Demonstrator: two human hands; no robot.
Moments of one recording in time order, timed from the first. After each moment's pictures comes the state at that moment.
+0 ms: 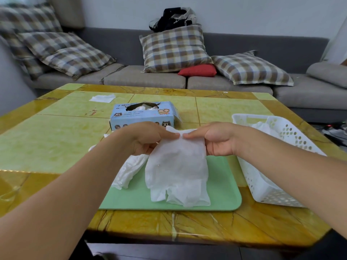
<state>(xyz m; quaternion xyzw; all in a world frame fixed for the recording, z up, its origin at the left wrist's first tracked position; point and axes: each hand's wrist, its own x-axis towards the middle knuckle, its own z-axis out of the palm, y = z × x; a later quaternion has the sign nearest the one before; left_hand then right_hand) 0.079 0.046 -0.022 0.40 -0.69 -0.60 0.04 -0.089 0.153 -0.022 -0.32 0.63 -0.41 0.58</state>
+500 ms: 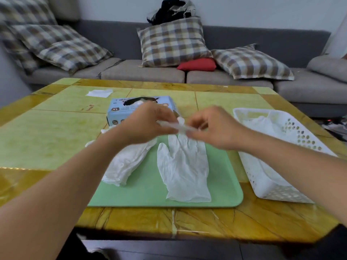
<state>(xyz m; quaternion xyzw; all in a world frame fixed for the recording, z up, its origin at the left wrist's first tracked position) 0.084 0.040 -0.022 0.19 -0.91 -0.29 0.21 -0.098 0.160 -0.029 -0.68 0.66 -0.31 0.10</state>
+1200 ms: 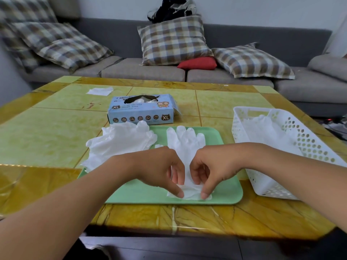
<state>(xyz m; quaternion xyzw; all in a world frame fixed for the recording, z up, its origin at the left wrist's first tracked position) 0.095 0.076 -0.068 0.11 -0.95 -0.29 -0.09 -0.080 0.183 -0.049 -0.70 0.64 0.06 0.31</state>
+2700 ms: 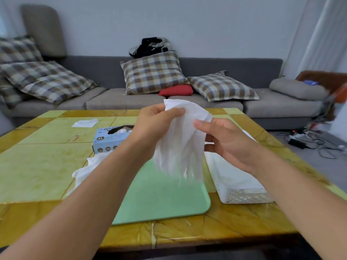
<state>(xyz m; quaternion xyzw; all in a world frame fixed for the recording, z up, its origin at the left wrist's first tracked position) 0.046 0.139 0.054 0.23 -0.65 -0.63 0.35 -0.079 0.270 0.044 -0.45 0.59 -0.58 0.33</state>
